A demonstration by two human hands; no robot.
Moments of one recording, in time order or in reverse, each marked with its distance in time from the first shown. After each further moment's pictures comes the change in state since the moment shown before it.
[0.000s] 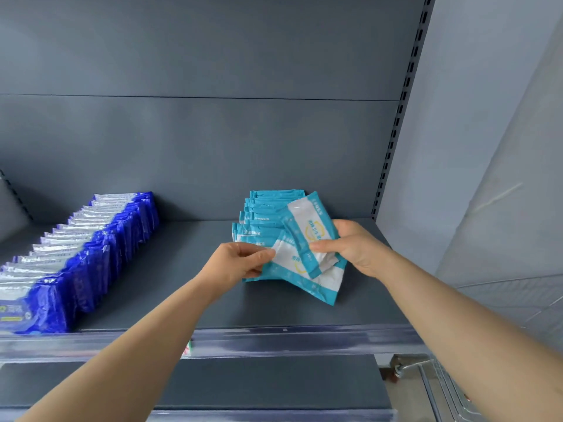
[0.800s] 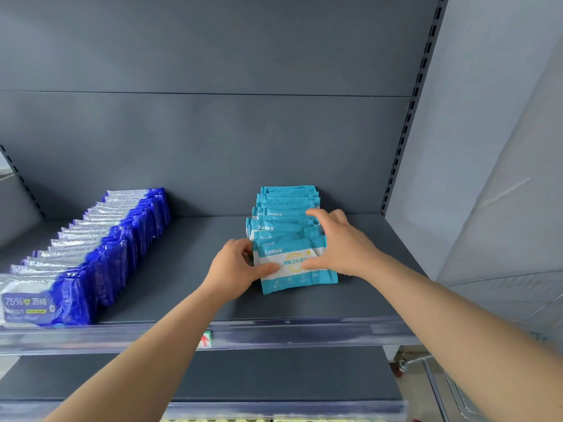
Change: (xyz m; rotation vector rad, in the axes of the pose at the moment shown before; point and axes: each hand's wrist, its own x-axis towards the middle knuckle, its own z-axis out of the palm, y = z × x) left_hand -0.010 -0.017 -0.020 0.475 0.150 0.094; right_hand -0.006 -0.010 0.042 -1.001 0.129 -0.166
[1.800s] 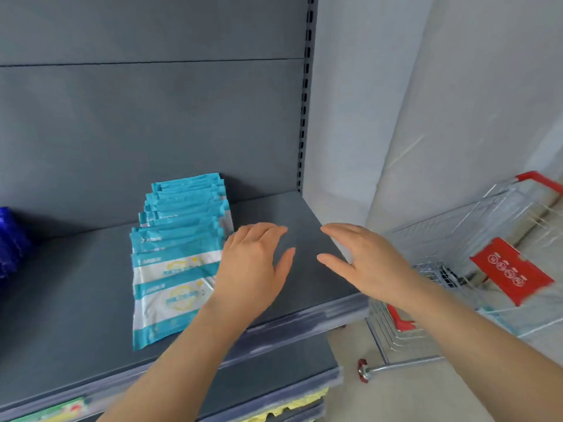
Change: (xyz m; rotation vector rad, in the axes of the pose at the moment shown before) left_hand -0.014 0.113 0.113 0.324 0.078 0.696; right_hand -0.108 0.109 -0.038 -0.049 0.154 0.148
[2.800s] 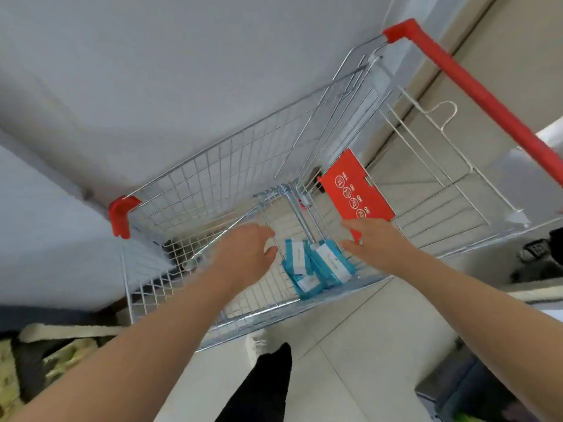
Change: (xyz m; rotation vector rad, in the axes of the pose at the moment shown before) left_hand 0.188 0.332 0.631 -0.112 -0.859 0.027; right_hand -0.110 0.724 0.032 0.003 -0.473 0.663
